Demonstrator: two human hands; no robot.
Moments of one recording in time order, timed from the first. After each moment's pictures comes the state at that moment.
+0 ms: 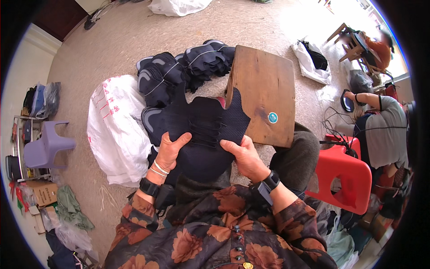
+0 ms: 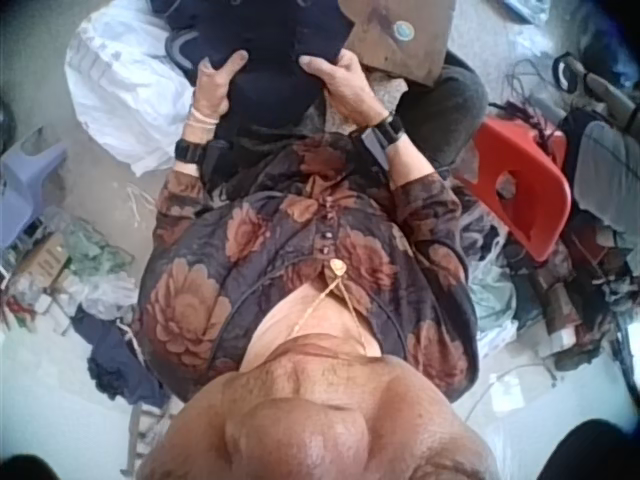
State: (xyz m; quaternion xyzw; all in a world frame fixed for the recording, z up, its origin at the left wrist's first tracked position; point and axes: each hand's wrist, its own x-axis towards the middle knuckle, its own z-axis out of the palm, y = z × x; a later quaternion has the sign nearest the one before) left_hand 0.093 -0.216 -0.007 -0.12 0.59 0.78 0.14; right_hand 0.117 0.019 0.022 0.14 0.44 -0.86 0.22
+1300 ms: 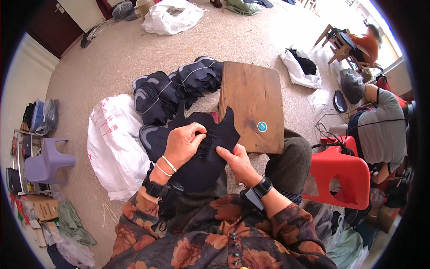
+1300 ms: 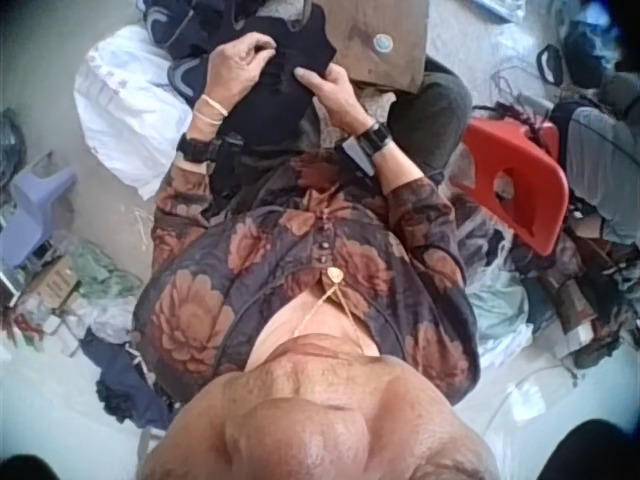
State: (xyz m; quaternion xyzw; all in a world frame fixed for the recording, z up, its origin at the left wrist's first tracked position) left_hand 0.047 -0.166 0.054 0.20 0.86 0.46 0.00; right_hand 0.119 0.022 0.015 0.13 0.51 -0.83 0.16
